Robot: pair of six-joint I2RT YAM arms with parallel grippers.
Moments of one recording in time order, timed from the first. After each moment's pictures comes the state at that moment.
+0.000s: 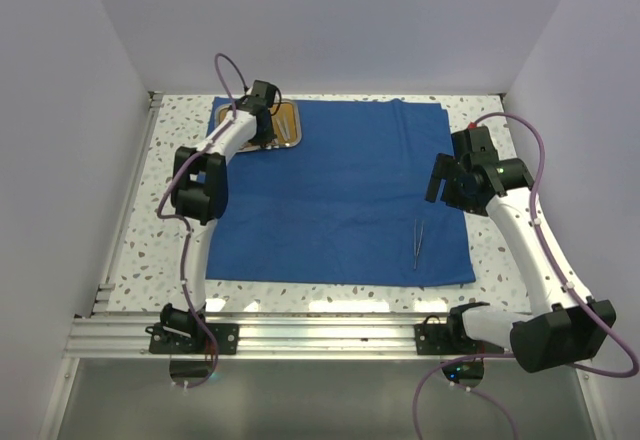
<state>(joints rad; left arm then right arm) -0.26 2.41 2.07 -0.65 -0.27 -0.42 0.20 1.21 1.25 -1.10 0.25 0.46</state>
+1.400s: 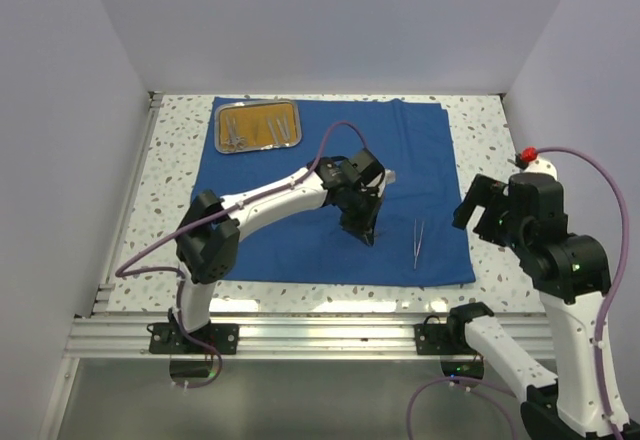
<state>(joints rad) -0.92 1.98 1.69 -0.82 0.31 -0.54 0.21 0.80 1.34 -1.29 0.24 0.49</state>
